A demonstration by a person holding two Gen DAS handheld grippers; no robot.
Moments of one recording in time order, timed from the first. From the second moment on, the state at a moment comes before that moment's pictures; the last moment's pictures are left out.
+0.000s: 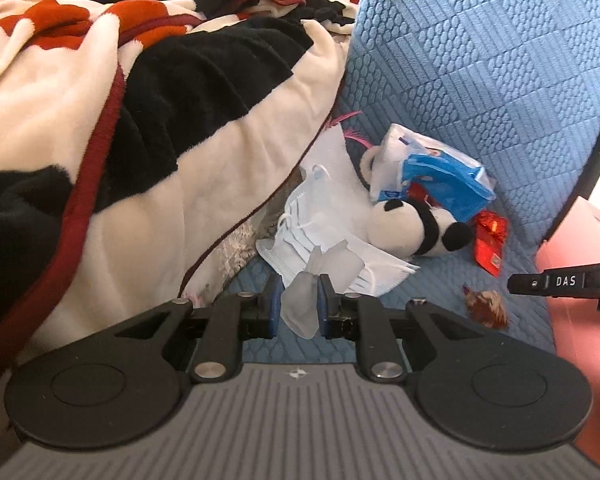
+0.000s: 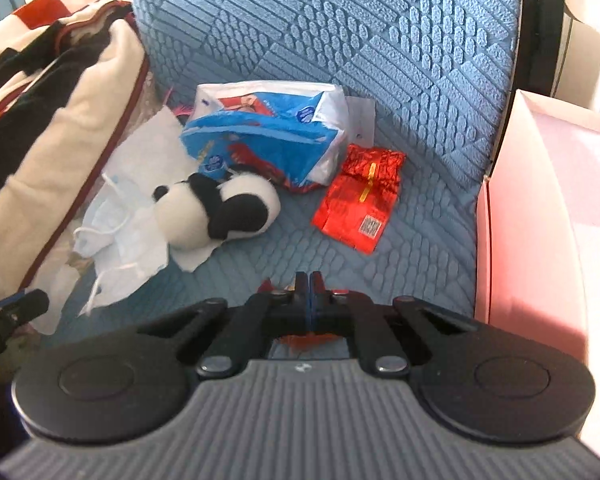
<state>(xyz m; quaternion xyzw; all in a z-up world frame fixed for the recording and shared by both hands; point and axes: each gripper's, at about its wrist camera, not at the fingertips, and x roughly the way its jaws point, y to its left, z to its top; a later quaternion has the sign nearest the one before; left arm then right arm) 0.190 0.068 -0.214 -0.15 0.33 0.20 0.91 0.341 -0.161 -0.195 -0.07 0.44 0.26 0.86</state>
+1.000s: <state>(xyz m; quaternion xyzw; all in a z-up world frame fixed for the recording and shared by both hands) 0.184 0.051 -0.218 -0.17 0.35 0.17 0.91 0.336 -0.147 -0.225 -0.08 0.45 0.26 0.85</state>
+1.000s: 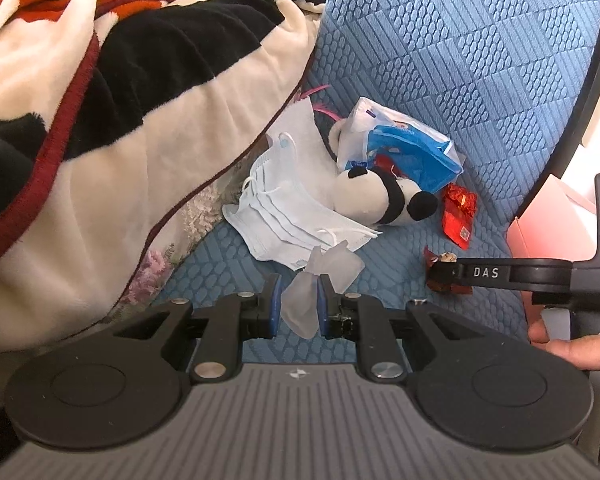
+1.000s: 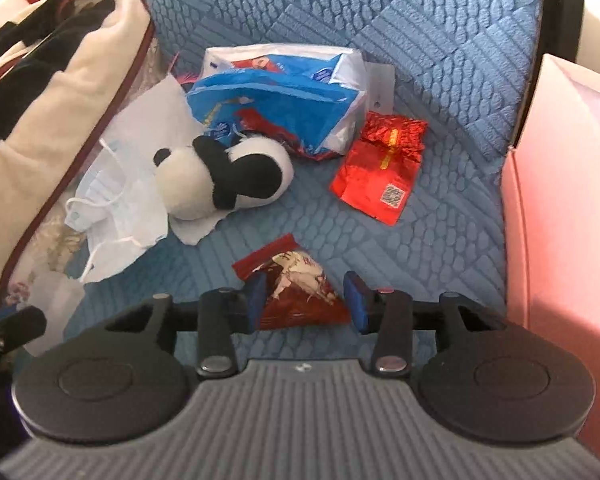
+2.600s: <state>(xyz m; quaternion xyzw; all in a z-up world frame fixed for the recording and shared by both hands) 0.161 -0.042 -0.112 -0.18 0.34 0.09 0.92 0.219 -0.254 -0.095 -0.05 0.40 0.21 0.89</state>
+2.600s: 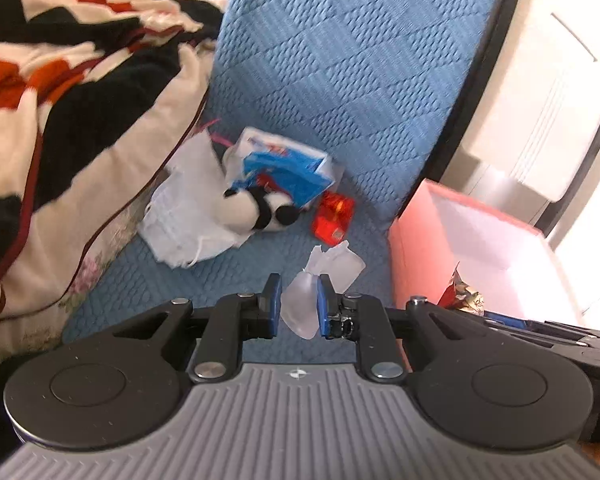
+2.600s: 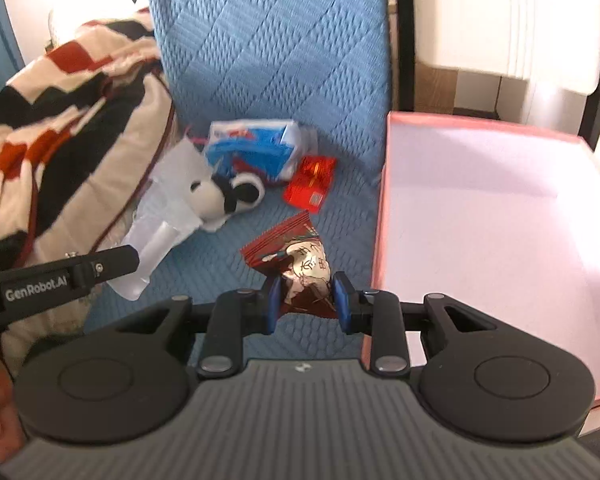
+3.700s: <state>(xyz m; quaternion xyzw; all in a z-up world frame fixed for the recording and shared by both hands) 0.246 -0.198 -0.046 -0.16 0.32 -0.02 0.93 0.257 -0.387 -0.018 -0.01 0.36 0.13 0.92</state>
